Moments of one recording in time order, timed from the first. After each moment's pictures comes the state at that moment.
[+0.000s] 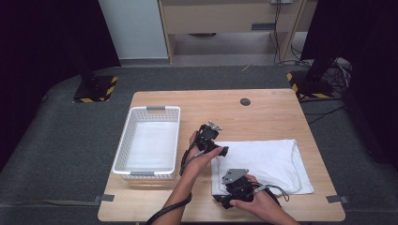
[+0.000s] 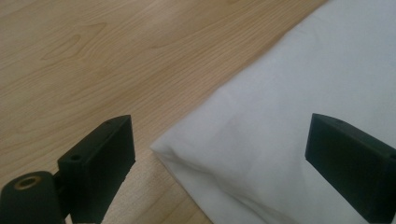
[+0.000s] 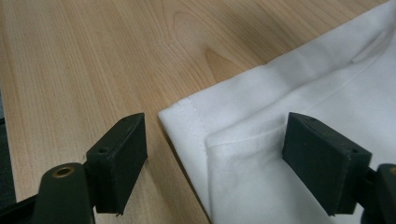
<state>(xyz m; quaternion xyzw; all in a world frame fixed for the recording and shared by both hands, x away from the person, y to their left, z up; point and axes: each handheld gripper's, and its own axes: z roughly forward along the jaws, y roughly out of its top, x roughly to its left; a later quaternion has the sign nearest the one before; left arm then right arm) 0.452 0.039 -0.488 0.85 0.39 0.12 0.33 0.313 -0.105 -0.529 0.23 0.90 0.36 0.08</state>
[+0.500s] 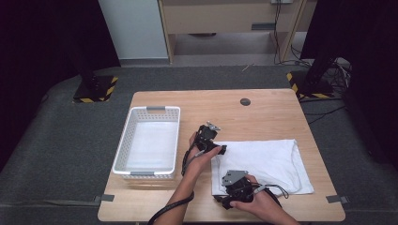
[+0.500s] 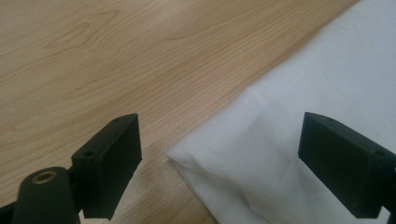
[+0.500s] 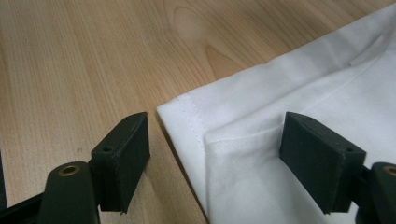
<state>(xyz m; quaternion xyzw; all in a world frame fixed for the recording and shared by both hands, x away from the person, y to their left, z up) 0.464 0.040 -0.509 0.84 0.41 0.13 0.33 0.311 -0.105 -0.529 0.21 0.91 0.35 0.10</state>
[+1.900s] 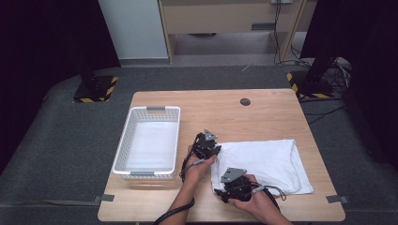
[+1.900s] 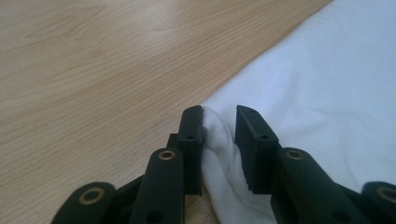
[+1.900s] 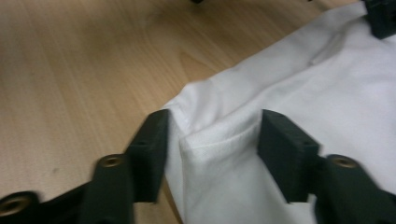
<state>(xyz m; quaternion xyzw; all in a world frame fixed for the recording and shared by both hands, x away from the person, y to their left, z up) 0.444 0.050 -0.532 0.83 0.39 0.14 0.38 0.313 -0.100 -0.525 0.25 0.90 0.34 0.13</state>
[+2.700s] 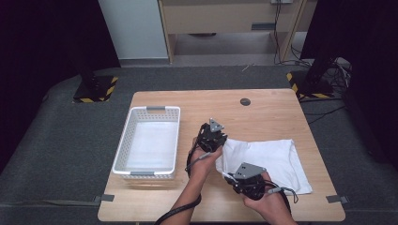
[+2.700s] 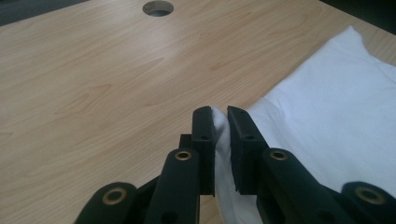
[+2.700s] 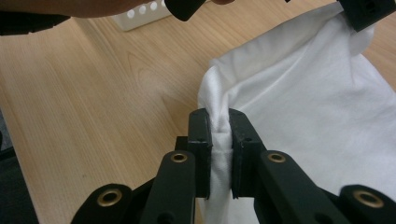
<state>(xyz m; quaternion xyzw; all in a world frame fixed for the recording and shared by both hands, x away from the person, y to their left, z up) 0.435 0.029 -0.464 0.81 0.38 0.16 0.42 0.299 -0.129 -0.474 0.28 0.86 0.39 0.16</state>
